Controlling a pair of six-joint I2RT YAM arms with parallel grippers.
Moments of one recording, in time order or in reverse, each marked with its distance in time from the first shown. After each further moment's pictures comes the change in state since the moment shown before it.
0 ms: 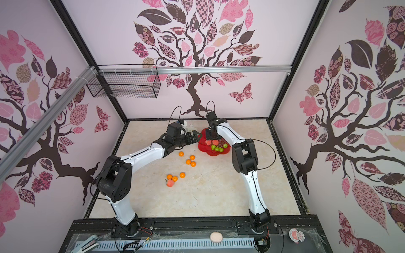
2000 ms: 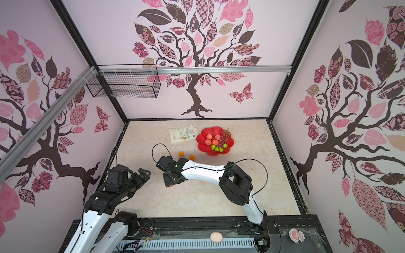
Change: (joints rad) left arm 0.354 -1.199 -0.672 -0.839 -0.167 -0.205; right arm 0.734 -0.252 -0.414 0.128 -0.028 0.453
